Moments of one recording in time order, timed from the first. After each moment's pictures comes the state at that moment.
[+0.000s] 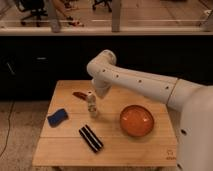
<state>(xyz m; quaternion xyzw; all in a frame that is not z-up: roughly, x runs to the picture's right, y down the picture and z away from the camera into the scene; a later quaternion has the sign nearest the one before) -0.020 0.026 0.776 -0.21 -0.13 -0.41 0.88</state>
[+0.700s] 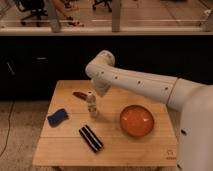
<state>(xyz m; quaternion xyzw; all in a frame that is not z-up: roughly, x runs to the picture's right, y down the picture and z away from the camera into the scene) -0.019 0.017 0.782 -0.19 -0.11 -0.40 0.89</state>
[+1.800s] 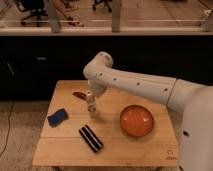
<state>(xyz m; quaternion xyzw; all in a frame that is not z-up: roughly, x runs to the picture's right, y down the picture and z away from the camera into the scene) -0.048 0.024 0.769 -0.17 -0.15 -0.42 0.88</state>
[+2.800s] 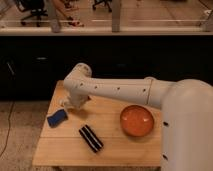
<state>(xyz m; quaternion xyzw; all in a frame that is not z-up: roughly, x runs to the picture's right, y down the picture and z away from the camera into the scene) -0.157 0.085 0.768 -0.17 -0.23 -0.51 0.81</state>
